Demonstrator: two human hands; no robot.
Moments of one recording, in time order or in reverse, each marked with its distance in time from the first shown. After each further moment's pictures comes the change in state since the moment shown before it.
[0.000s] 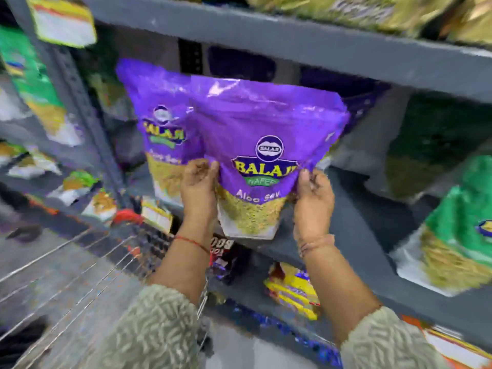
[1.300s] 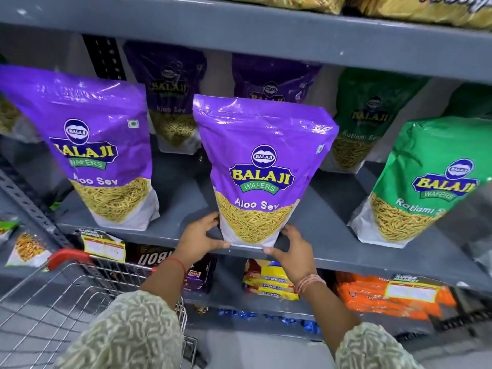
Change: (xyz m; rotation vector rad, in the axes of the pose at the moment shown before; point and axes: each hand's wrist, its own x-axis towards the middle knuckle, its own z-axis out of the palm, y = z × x) left_hand -0.014 -0.096 -0.013 0.674 -0.892 -0.291; right_hand -0.049 0.064 -0.101 -0.783 -0.133 0.273
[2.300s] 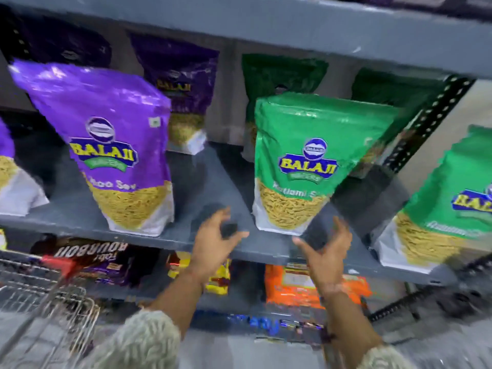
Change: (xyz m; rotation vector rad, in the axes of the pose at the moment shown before) left_hand -0.006 0.090 0.250 0.064 0.250 0.119; right_hand -0.005 0.134 -0.224 0.107 0.436 -0.056
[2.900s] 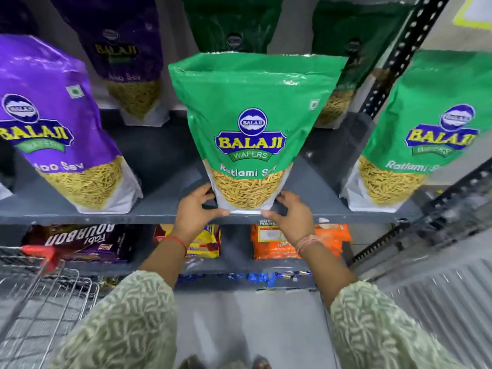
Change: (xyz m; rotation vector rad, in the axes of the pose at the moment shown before) left_hand 0.005 -0.003 0.025 0.010 -0.205 -0.114; right_hand -0.001 0.014 -0.017 -0.117 -0.362 0.077
